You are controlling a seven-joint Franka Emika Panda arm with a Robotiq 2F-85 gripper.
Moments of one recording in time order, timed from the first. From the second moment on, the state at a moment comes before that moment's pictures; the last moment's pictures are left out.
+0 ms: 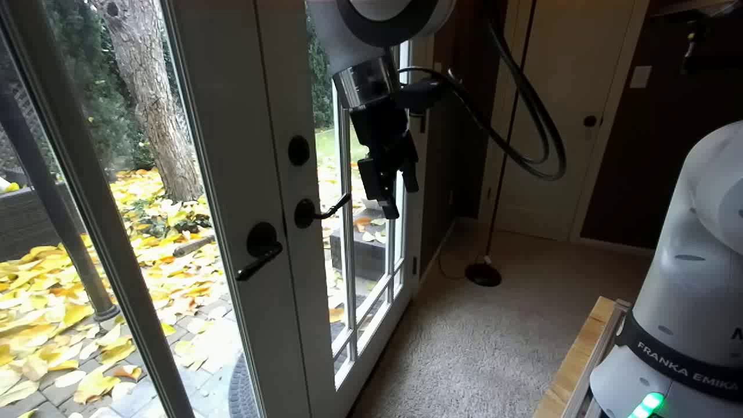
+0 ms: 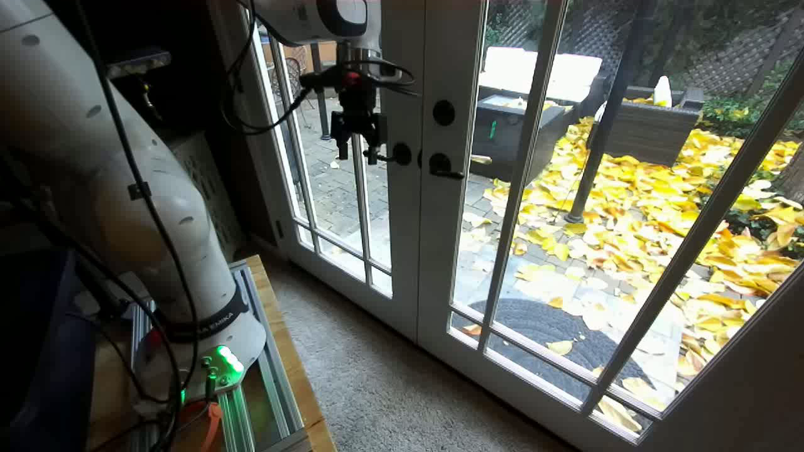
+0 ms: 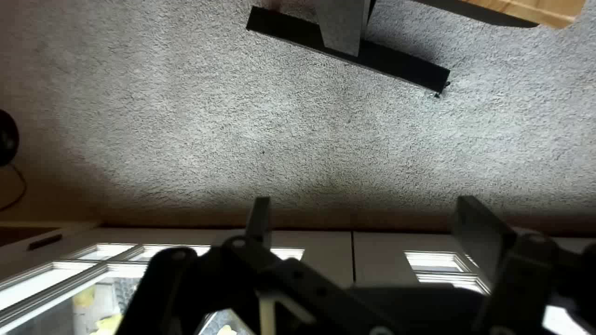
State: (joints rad) arm 0.13 -0.27 0.27 -2.39 -0.08 1.86 0.11
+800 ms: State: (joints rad) arm 0.15 -0.28 0.27 -2.39 -0.14 1.91 0.04
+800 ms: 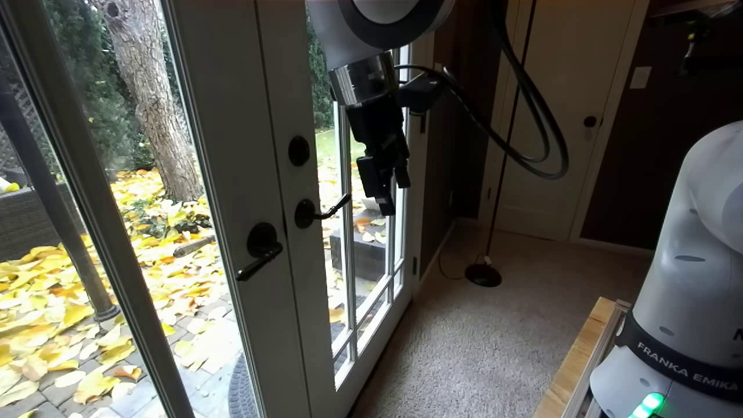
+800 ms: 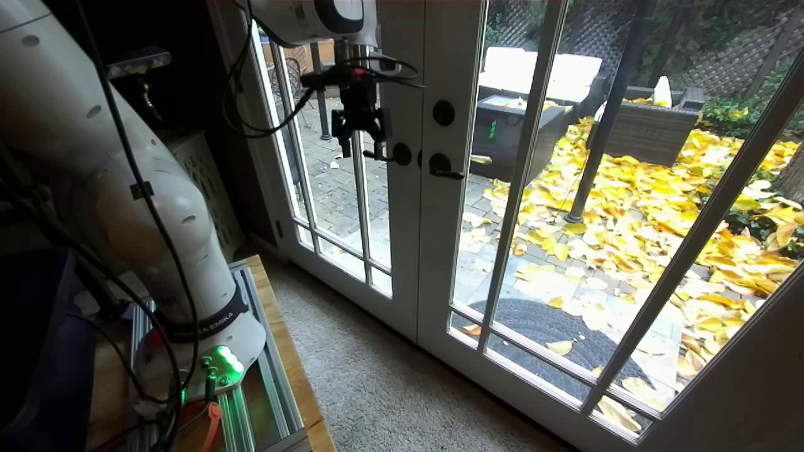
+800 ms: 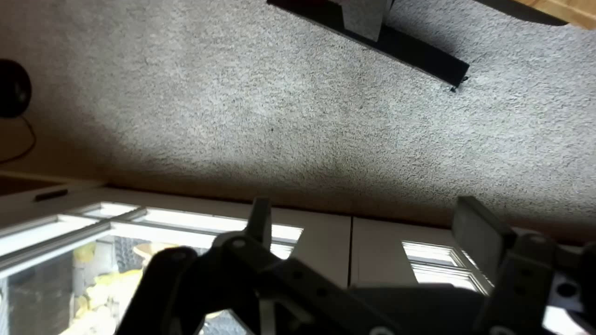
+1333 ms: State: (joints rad) arm 0.17 -0.43 0.10 -2.44 -0.19 2.02 -0.43
